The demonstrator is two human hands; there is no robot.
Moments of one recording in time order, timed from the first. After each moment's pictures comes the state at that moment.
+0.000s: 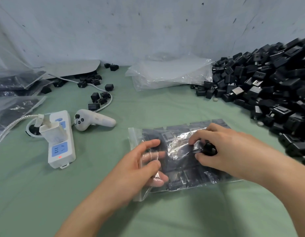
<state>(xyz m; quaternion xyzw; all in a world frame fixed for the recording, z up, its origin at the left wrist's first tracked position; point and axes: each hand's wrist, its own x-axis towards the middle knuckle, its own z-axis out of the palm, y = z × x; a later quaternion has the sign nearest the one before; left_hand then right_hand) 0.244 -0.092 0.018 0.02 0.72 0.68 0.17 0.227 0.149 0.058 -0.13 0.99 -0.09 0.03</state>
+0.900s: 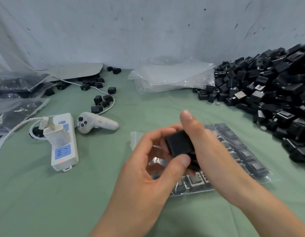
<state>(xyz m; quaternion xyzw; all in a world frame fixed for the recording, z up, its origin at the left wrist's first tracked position) 0.277 -0.064 0.052 0.19 0.68 0.70 -0.08 0.248 0.075 0.073 -0.17 0.72 -0.67 0.06</state>
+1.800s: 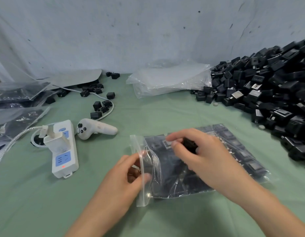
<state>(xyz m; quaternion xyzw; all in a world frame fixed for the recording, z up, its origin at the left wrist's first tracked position) 0.252 -0.117 0.012 0.08 0.87 0.49 0.01 0.231 0.103 0.038 -0.13 0.87 -0.47 -0.08</state>
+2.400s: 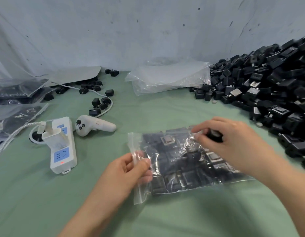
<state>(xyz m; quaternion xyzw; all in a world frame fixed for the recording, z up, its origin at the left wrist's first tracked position) 0.252 -0.104 0.016 -0.06 0.72 0.69 0.09 0.220 0.159 0.050 -0.14 0.94 -0.29 -0.12</state>
